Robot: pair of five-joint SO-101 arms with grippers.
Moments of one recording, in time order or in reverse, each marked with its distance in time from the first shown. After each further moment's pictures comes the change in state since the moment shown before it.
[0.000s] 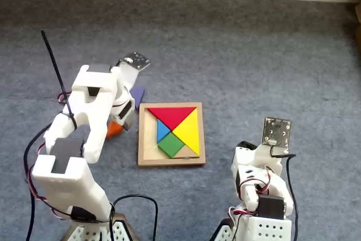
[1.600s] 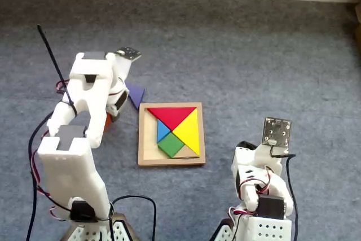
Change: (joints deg) left arm -1.1 10.2 -18.1 14.3 3.7; right arm 0.0 0.0 0.0 0.0 0.0
